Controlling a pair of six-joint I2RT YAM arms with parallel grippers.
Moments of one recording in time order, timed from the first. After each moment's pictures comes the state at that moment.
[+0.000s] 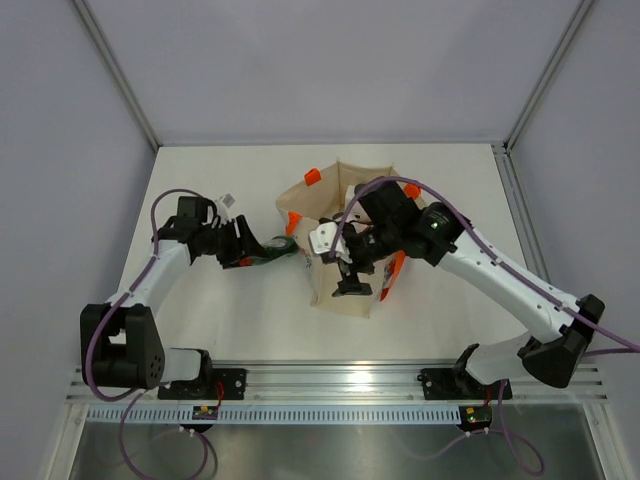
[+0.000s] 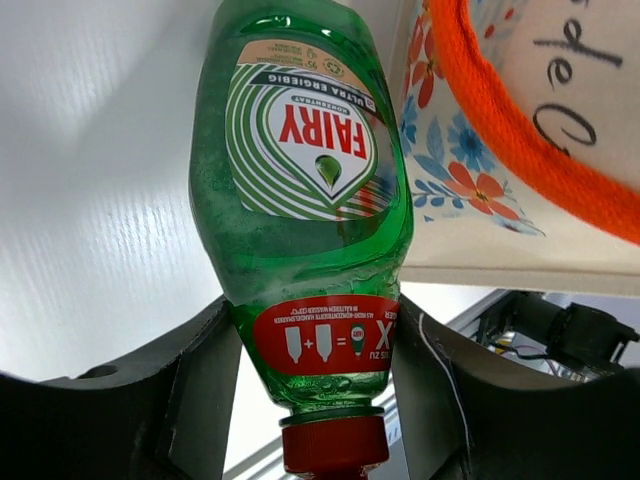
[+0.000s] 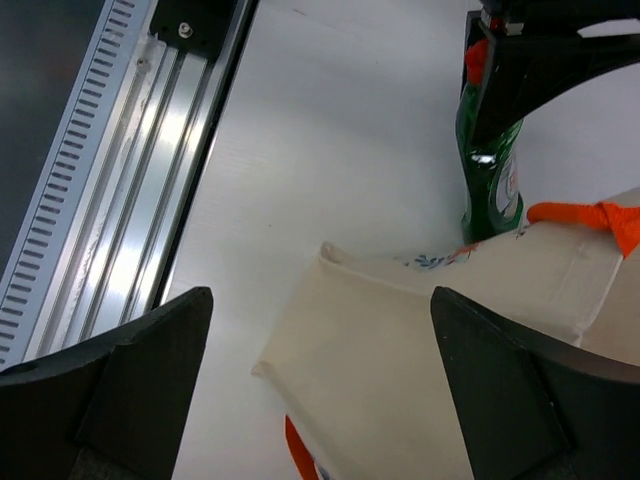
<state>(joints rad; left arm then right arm) -0.05 1.33 0.87 -0.54 0.62 -0.39 0.83 1.37 1.48 -0.94 -0.67 -0.85</state>
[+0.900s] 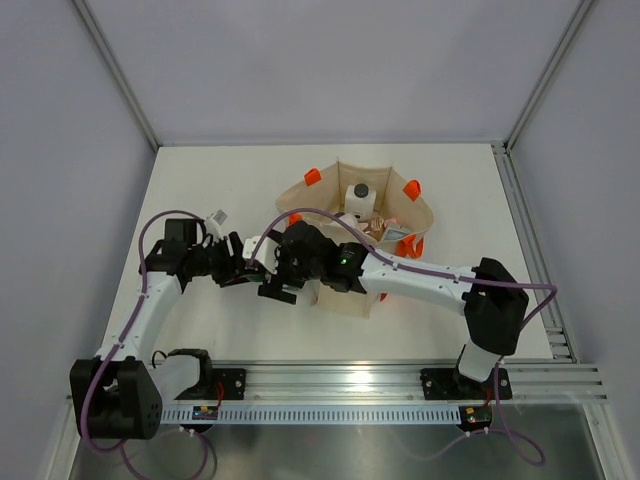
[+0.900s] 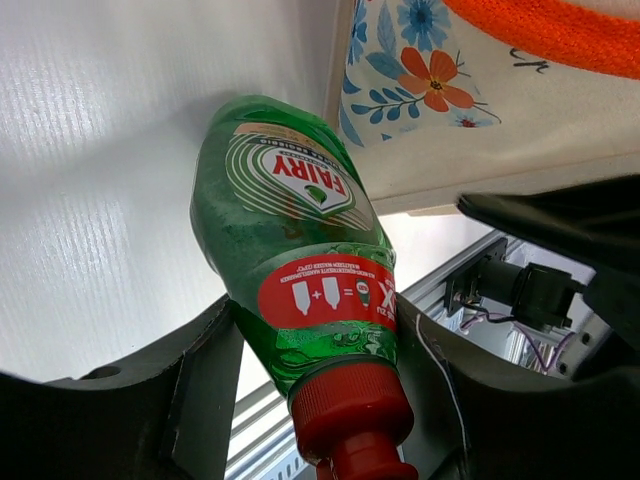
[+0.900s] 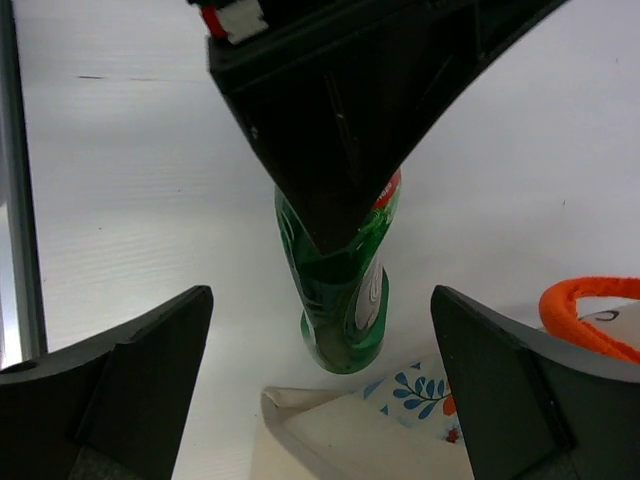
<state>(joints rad) -0.02 1.06 0.72 -0.61 0.71 -0.43 1.09 1.71 1.33 -0.22 -0.15 -0.42</state>
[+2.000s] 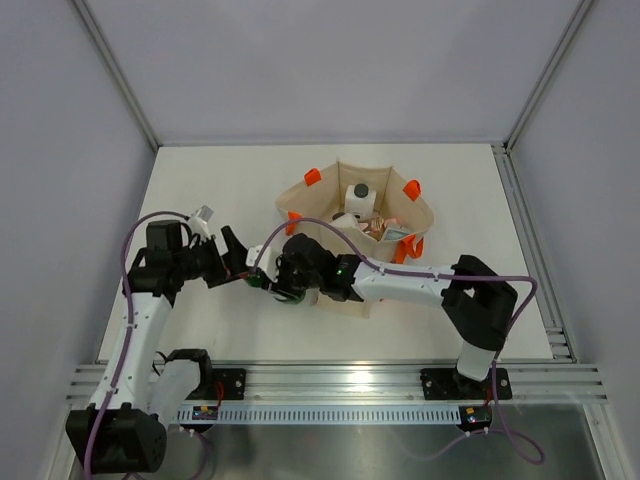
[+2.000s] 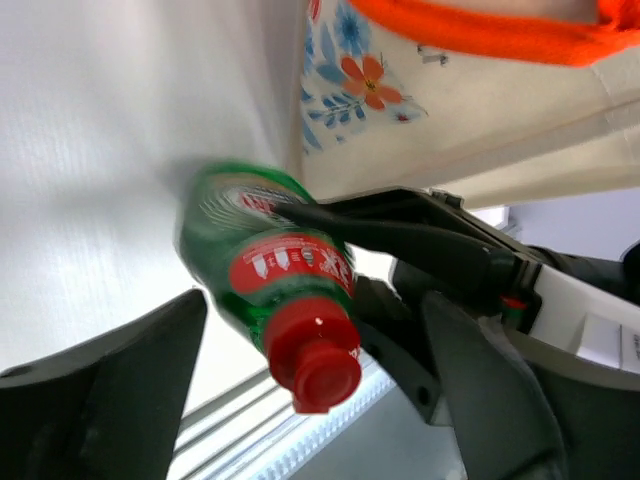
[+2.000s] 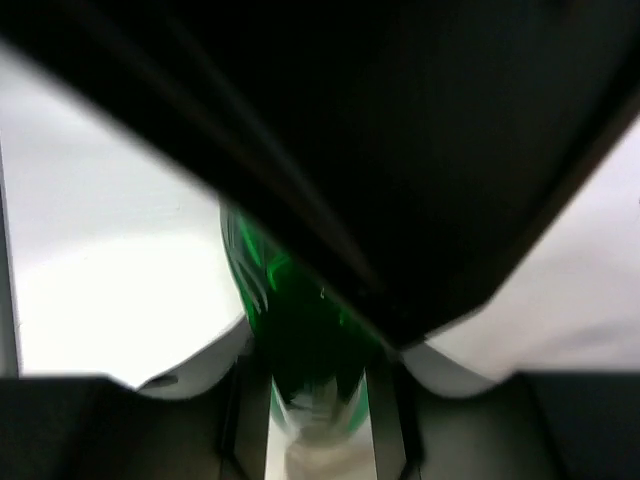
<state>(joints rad) 0.02 0.90 0.75 -0.68 0.73 -0.47 1.10 1.80 1.20 0.02 -0.14 -0.35</state>
